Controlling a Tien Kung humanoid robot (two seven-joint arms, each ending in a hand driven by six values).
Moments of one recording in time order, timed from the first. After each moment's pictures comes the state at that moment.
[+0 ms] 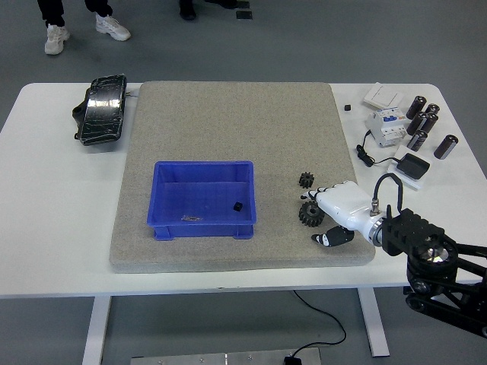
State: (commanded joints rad) left arm 0.05 0.28 -0.42 -0.34 0.32 0.29 0.25; right arm 0.62 -0.64 0.27 1.55 -2.00 -0.12 -0.38
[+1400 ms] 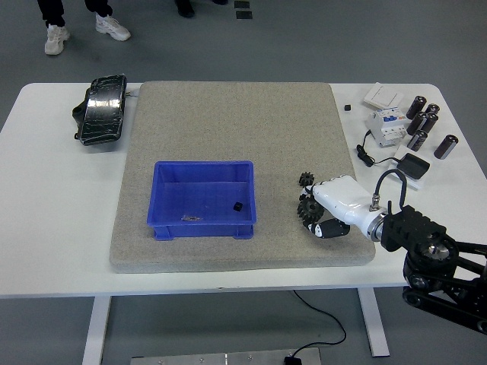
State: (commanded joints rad) left arm 0.05 0.29 -0.43 -0.34 0.31 0.32 0.22; right arm 0.63 -0.64 0.29 1.52 -1.94 -0.23 -0.33
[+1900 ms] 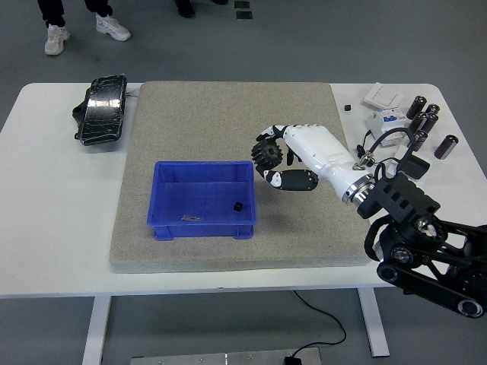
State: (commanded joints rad) left arm 0.06 0.28 -0.44 -0.34 0.33 0.32 0.23; right arm 0.68 -0.52 0.44 1.66 -1.80 -0.37 -0.33
